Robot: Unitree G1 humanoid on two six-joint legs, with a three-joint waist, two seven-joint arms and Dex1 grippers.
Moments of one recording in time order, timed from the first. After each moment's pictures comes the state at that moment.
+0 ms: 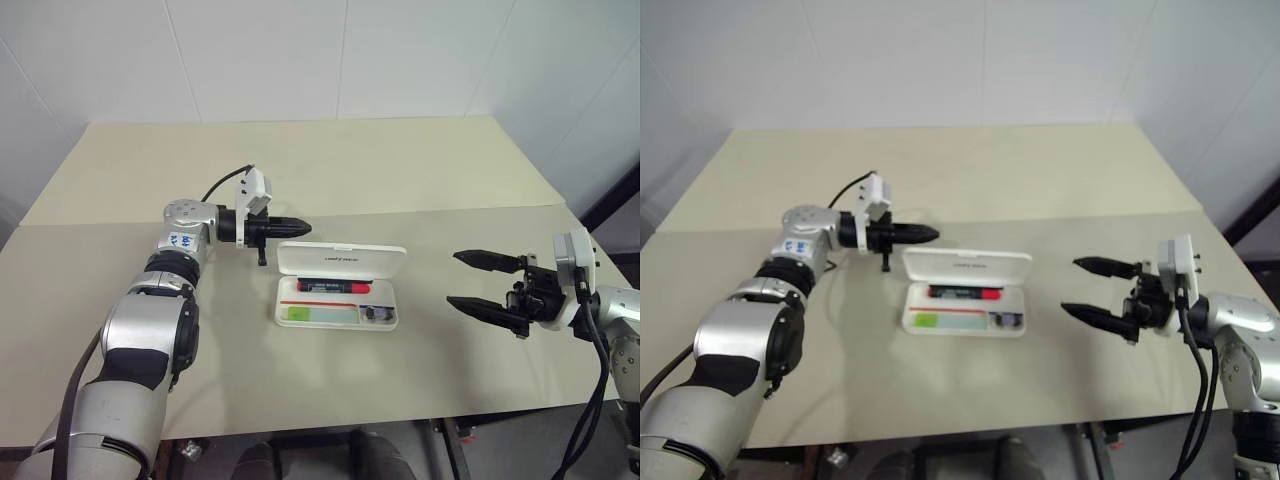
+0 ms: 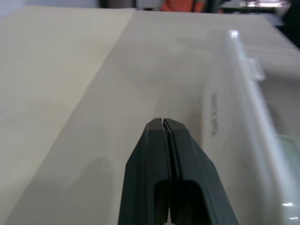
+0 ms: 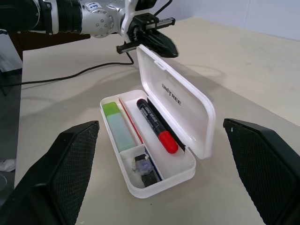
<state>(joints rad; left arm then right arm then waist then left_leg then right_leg) -1.25 0.41 0.05 1.31 -0.07 -0.24 -1.40 -0.26 -0.78 -0.30 -0.04 0.69 0.33 1.30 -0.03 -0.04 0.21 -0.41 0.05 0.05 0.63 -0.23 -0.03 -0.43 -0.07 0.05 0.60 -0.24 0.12</state>
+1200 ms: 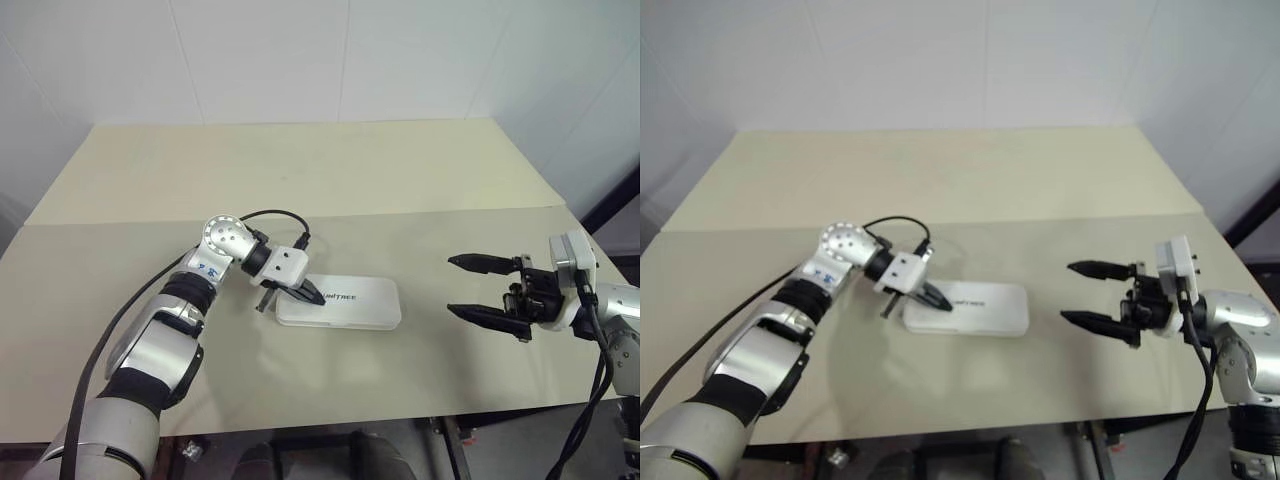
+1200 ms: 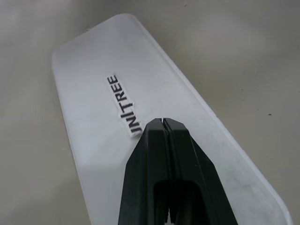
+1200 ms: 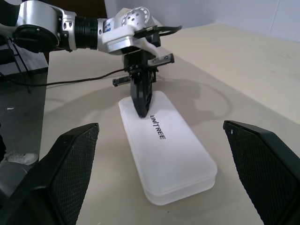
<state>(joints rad) -1.10 0.40 -0.43 1.01 -0.08 -0.63 -1.50 -0.31 -0.78 -0.26 0.01 0.68 0.31 1.40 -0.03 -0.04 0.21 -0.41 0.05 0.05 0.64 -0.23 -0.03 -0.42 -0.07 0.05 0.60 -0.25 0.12</state>
